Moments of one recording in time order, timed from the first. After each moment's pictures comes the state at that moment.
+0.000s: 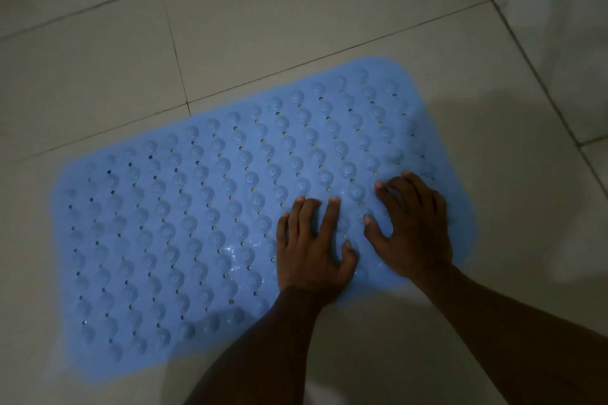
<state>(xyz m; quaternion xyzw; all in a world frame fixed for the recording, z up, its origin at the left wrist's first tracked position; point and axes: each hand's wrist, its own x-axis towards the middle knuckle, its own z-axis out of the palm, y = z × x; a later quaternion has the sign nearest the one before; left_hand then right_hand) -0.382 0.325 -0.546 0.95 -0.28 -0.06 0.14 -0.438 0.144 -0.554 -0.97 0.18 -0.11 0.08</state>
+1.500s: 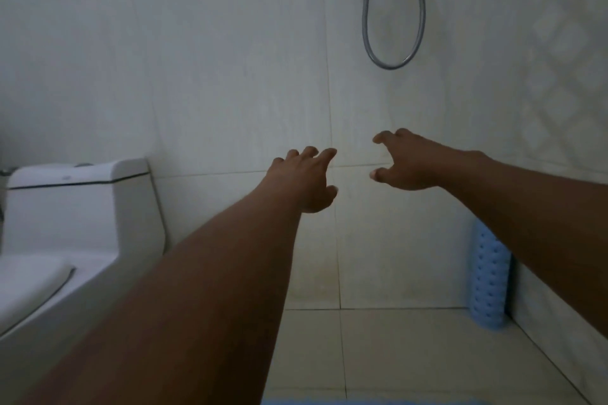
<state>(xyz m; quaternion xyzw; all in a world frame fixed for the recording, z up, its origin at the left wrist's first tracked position) -0.204 0.475 0.069 0.95 -0.23 0.22 -0.05 -0.239 0.270 0.088 -0.98 0.00 -0.18 0.06</state>
